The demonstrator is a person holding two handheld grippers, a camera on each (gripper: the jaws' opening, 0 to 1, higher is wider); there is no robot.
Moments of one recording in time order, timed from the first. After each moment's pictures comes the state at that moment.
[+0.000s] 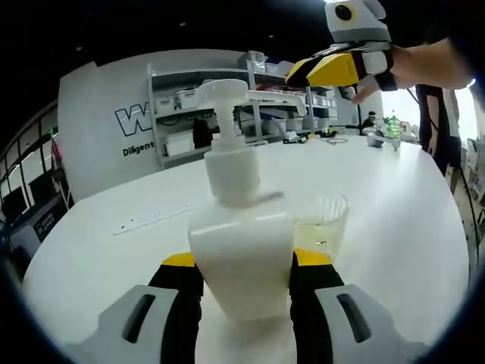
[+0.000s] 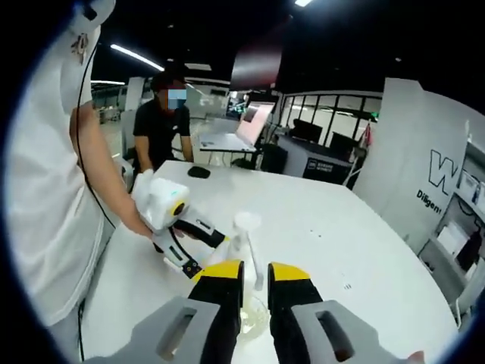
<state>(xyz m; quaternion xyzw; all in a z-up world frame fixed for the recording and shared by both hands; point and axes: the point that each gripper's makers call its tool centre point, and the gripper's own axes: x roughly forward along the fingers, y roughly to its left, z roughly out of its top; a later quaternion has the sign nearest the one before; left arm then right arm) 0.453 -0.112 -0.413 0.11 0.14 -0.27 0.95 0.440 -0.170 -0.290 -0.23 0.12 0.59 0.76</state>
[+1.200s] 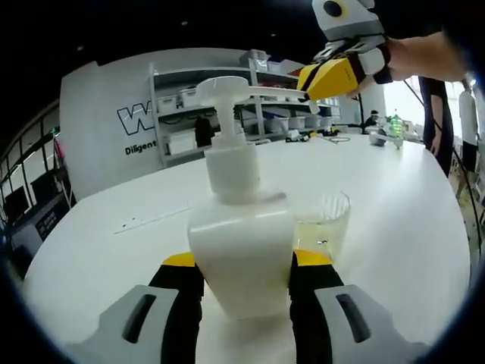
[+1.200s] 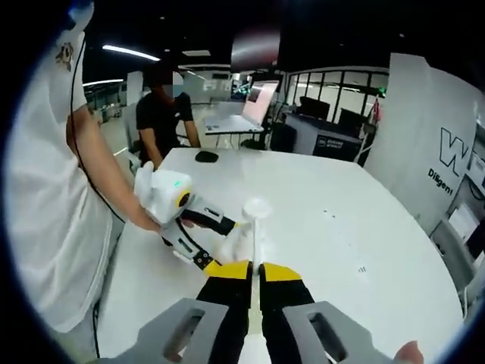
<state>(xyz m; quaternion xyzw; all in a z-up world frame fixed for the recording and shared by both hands) 0.454 -0.111 -0.414 0.11 0.15 -0.27 0.95 0.435 -0.170 -0.303 -0.24 0.19 0.60 0.74</state>
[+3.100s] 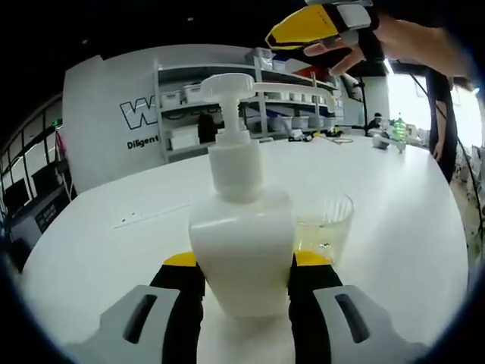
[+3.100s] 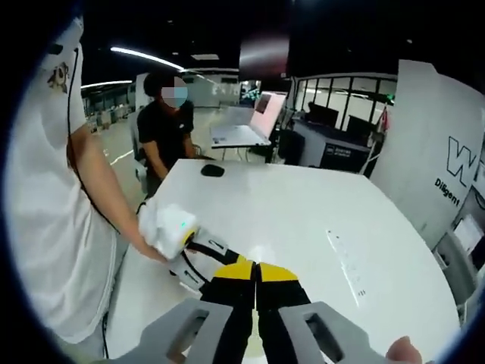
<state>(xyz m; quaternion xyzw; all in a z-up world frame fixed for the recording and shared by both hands) 0.456 -0.111 -0.415 0.09 0.16 -0.26 0.95 0.437 -0.131 -0.266 -0.23 0.19 0.62 0.73</state>
